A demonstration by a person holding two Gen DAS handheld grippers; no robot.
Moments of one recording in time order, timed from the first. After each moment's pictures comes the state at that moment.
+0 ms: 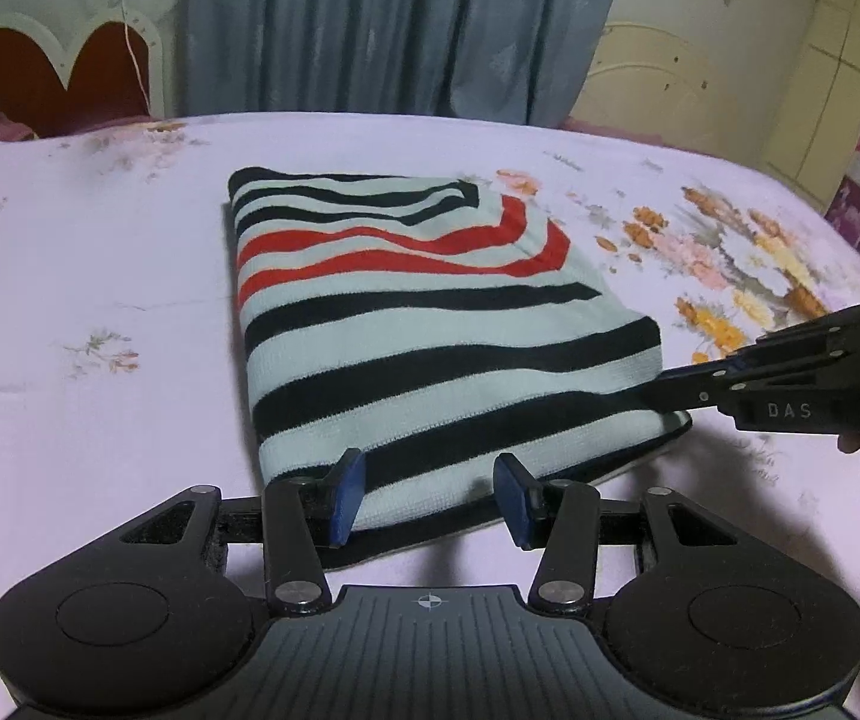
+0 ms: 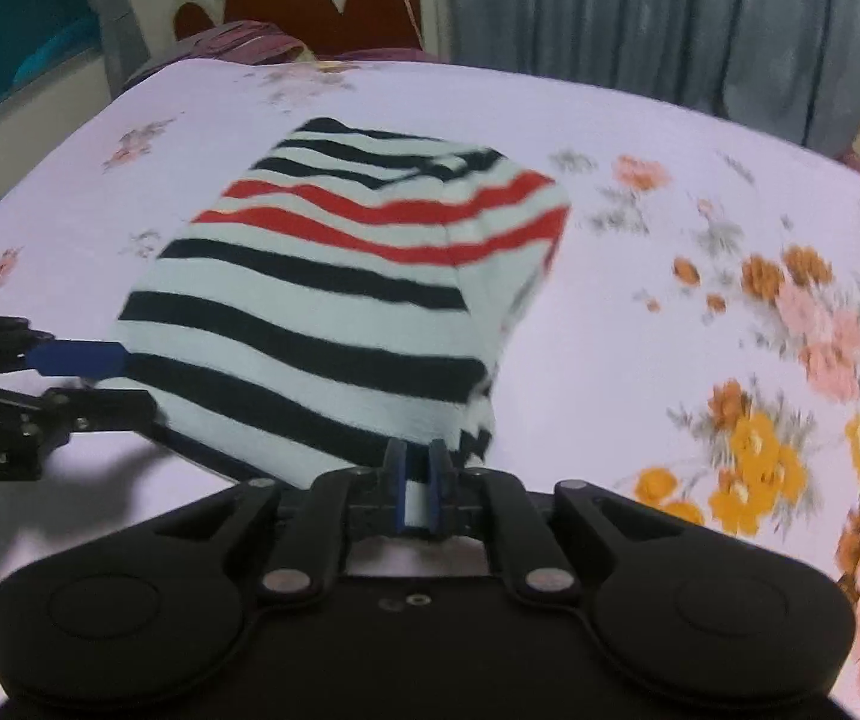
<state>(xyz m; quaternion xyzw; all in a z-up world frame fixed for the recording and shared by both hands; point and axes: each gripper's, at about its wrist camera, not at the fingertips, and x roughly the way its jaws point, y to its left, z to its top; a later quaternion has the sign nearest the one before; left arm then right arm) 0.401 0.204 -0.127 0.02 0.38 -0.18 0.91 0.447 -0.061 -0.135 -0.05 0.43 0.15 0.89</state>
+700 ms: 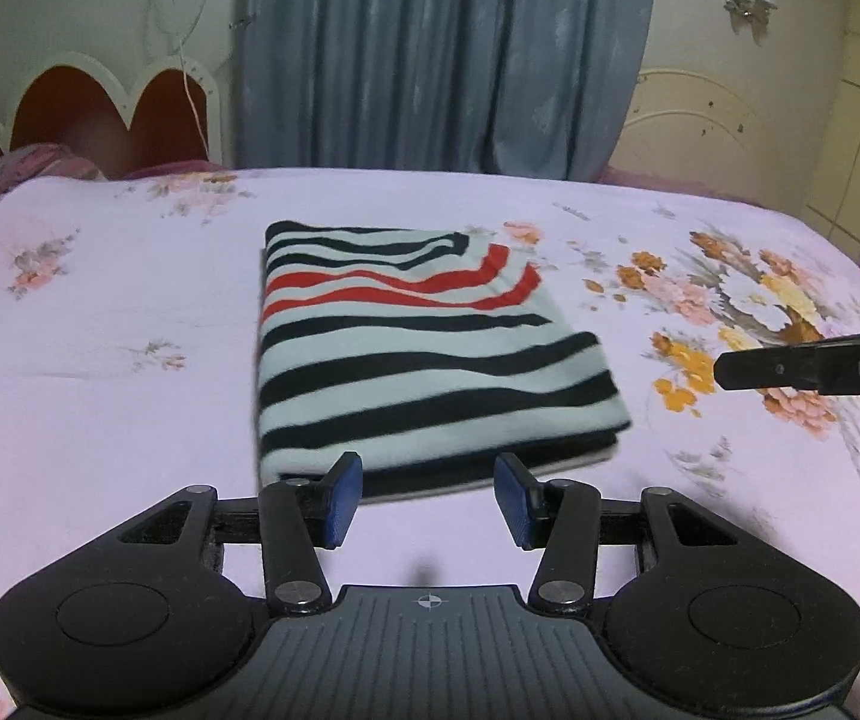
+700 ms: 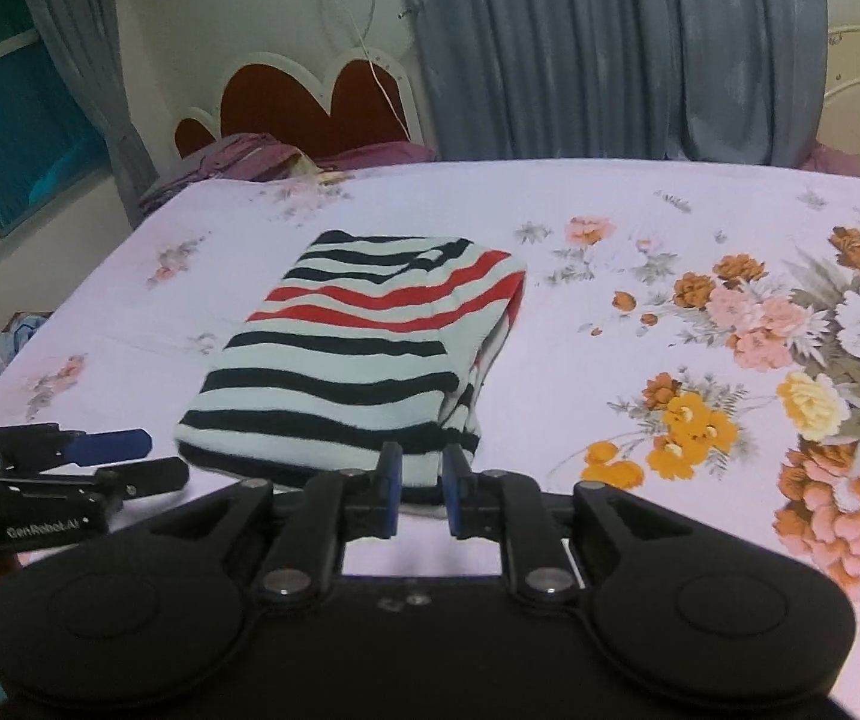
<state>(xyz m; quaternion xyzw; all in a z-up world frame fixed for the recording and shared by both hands) 0.320 0.179 -0.090 0.02 0.33 -0.12 0.94 0.366 -0.107 -0.077 0.04 0.35 0.16 0.92</state>
